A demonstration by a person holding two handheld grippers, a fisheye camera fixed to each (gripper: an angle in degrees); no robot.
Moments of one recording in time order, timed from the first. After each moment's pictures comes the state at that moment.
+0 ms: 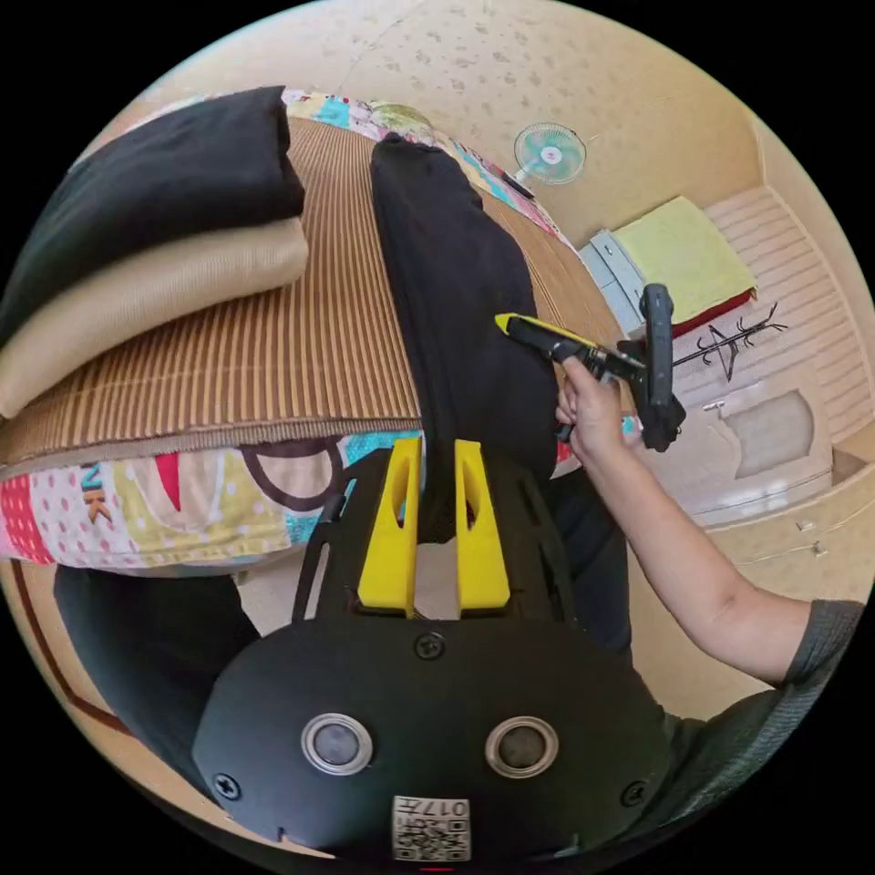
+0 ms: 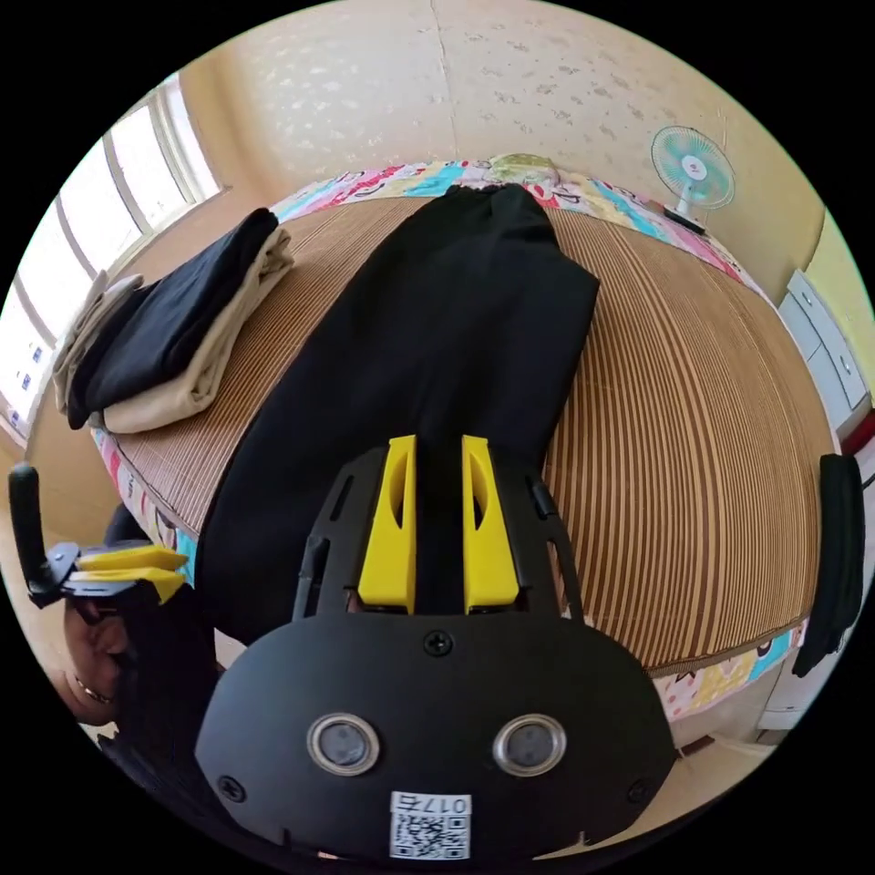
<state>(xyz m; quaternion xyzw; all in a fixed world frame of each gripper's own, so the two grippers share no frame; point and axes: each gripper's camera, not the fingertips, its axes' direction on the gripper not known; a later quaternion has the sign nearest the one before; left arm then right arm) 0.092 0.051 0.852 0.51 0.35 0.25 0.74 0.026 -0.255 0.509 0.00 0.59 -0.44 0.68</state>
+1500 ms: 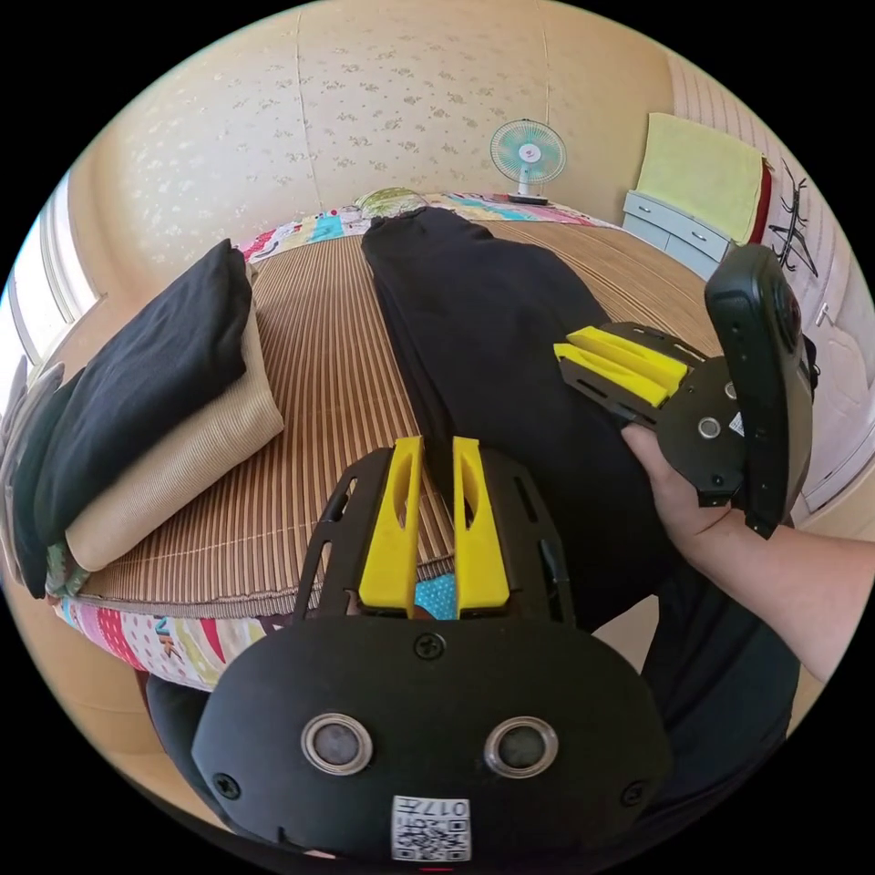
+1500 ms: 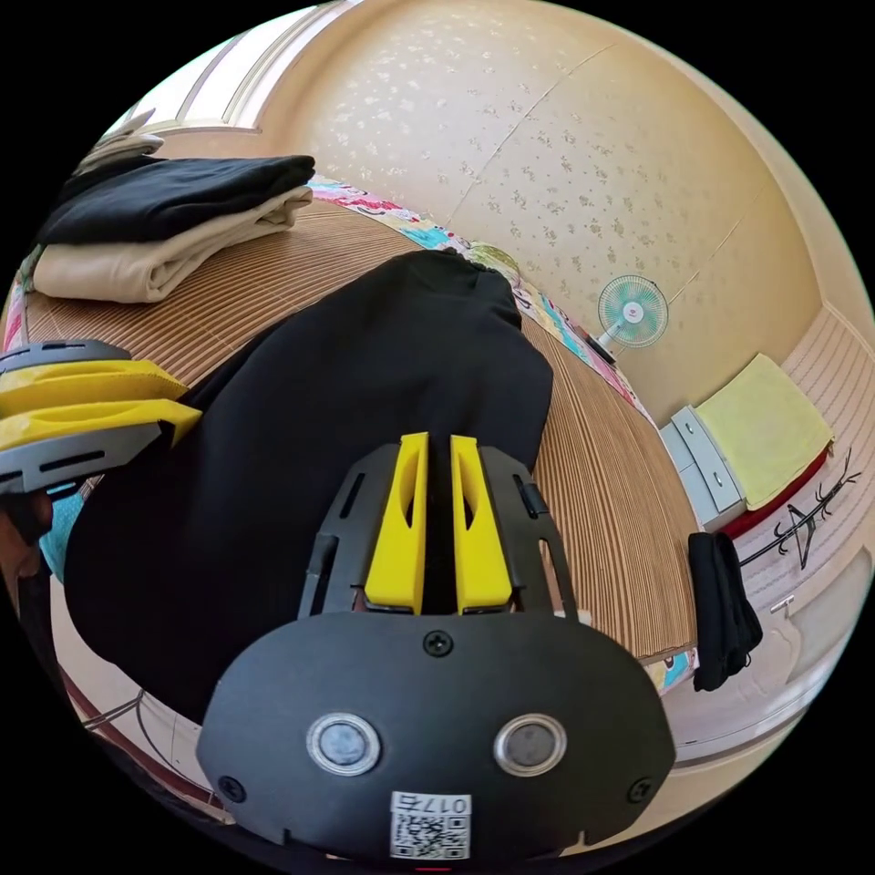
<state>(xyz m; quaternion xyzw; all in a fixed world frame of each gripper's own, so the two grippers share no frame) 0.225 -0.120 0.924 0.68 0.09 0.17 0.71 0.224 -0.247 0.431 0.10 0.69 -0.56 0.45</state>
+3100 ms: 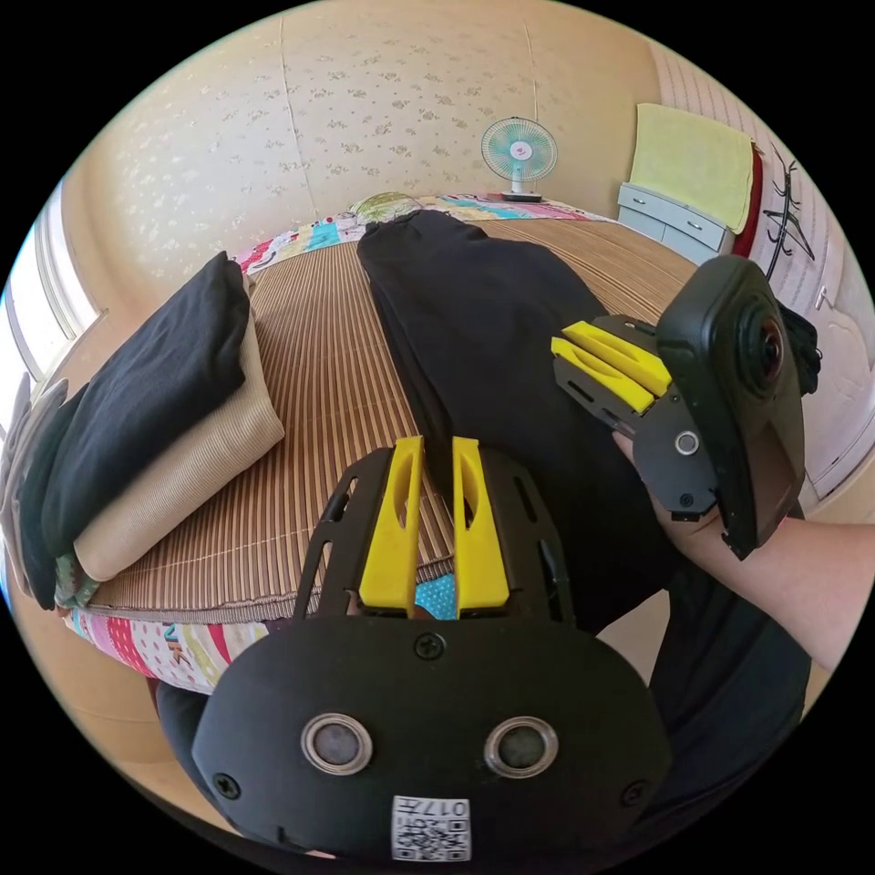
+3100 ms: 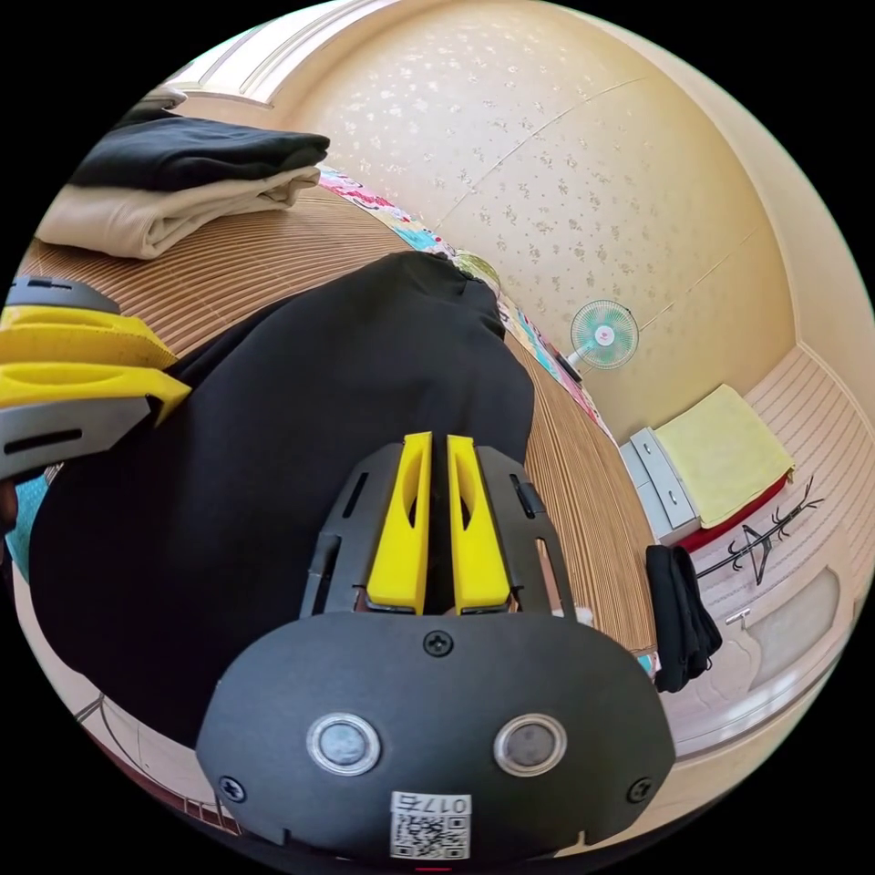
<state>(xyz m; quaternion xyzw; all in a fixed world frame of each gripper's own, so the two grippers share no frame) 0.110 -0.163 0.866 0.69 0.07 0.17 0.70 0.255 -0.293 0.364 0.12 0.72 -0.57 0.37</state>
